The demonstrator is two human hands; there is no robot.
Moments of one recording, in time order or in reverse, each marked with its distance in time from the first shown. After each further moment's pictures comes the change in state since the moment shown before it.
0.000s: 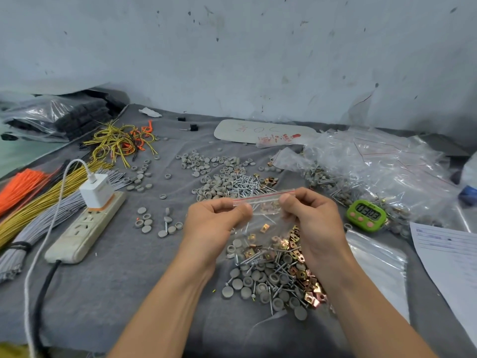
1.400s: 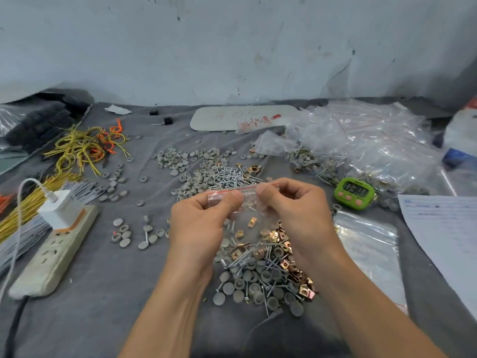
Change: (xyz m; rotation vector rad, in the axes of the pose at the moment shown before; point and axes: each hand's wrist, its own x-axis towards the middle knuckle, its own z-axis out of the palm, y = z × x) left_hand 0.003 0.007 0.021 -0.034 0.019 0.030; right_hand -0.007 -0.003 0.005 -0.090 0.055 -0.042
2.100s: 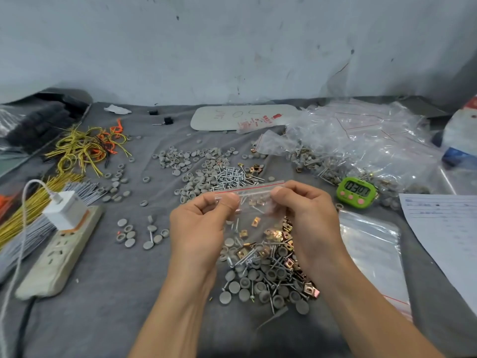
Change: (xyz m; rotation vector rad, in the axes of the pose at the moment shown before) left_hand -0.004 -0.001 -0.007 -0.058 0.044 0.027; right_hand -0.005 -0.002 0.001 0.129 0.002 0.020
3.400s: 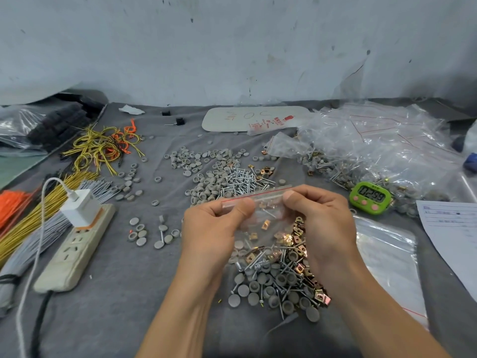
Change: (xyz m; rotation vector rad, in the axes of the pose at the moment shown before) left_hand -0.001 0.005 -0.003 0.081 -0.113 -0.006; right_hand 0.002 0.001 0.002 -0.064 0.051 -0.057
